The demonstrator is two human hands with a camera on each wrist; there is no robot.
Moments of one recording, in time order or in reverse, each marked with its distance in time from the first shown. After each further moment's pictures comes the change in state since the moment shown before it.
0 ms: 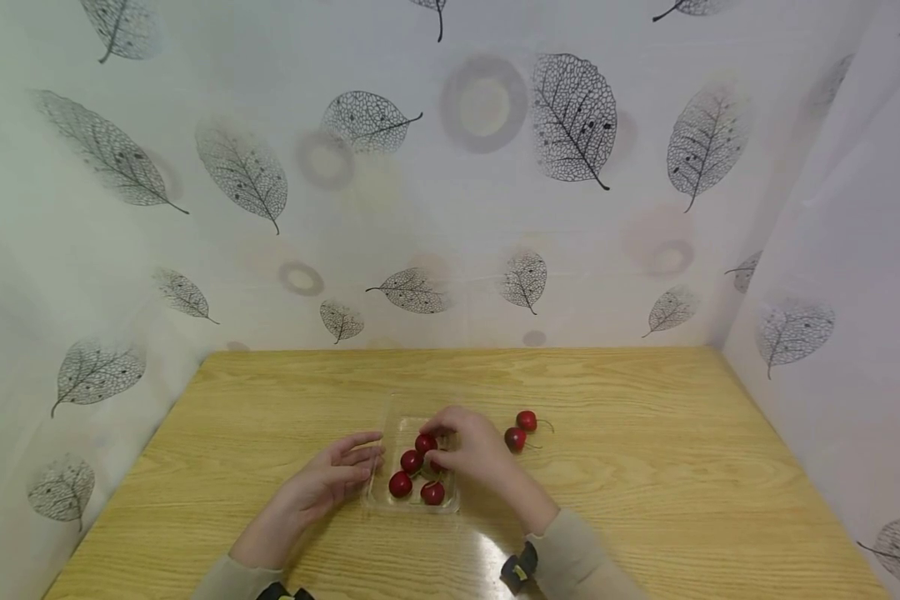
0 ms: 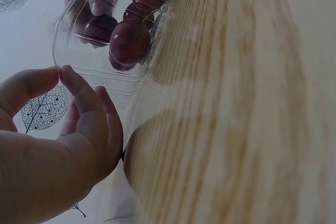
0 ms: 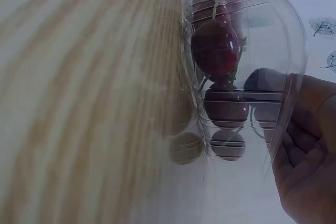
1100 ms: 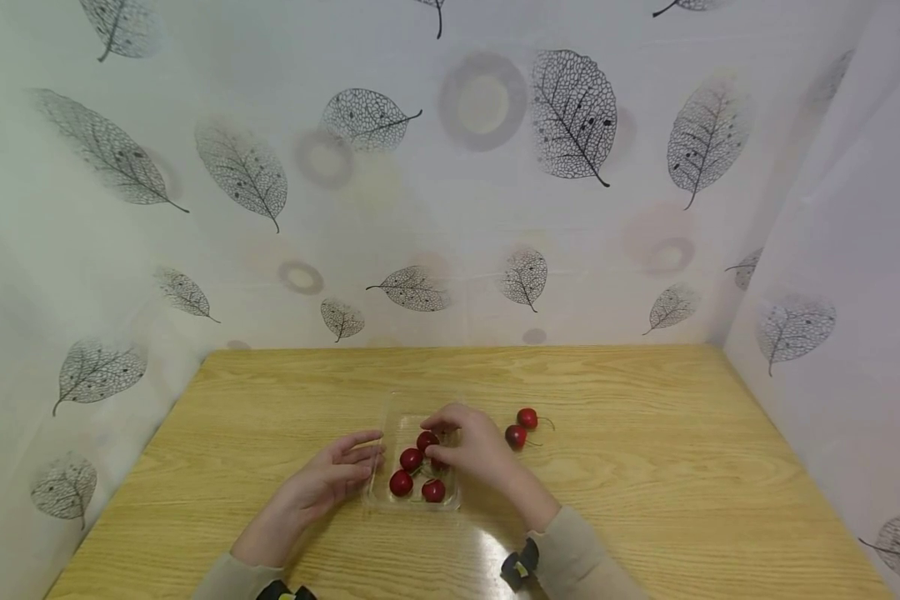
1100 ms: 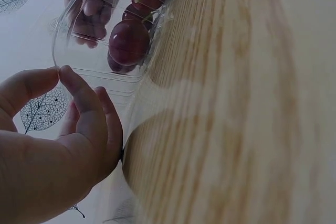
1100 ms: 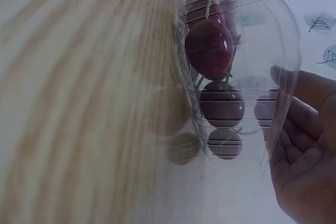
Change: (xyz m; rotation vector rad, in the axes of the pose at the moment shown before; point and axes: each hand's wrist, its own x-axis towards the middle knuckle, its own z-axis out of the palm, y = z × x) left_hand 0.000 -0.001 0.001 -0.010 0.007 0.005; right_hand 0.000 -0.002 -0.001 0.060 -0.016 0.071
